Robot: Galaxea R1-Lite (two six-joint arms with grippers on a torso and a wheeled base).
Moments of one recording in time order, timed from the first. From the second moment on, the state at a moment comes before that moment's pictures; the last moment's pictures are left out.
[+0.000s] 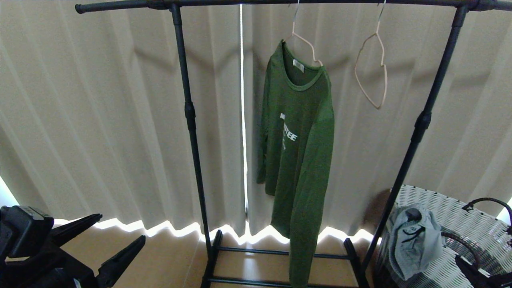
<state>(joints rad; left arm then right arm) -0.21 1.16 -0.01 -0.94 -0.12 0.16 -0.01 0.99 -0.07 -0.46 -0.19 -0.31</state>
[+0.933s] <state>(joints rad) -0.21 1.16 0.00 -0.94 -0.12 0.16 -0.01 0.98 -0.07 -0.47 -0.19 -0.31</state>
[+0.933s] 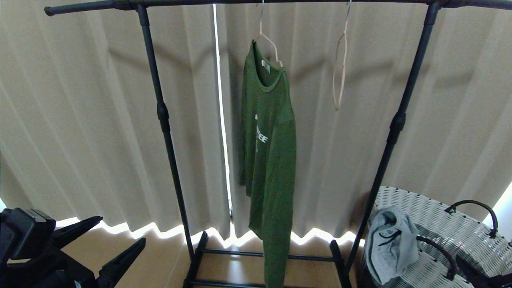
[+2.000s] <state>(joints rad) -0.21 1.17 0.00 -0.94 -0.12 0.15 -0.01 0.98 -0.07 -0.46 -0.19 -0.31</state>
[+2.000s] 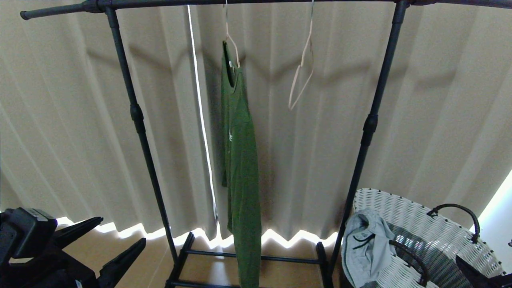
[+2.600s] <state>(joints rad) -0.21 1.18 0.00 -0.94 -0.12 0.16 -0.01 0.98 -0.07 -0.46 -0.19 -0.31</state>
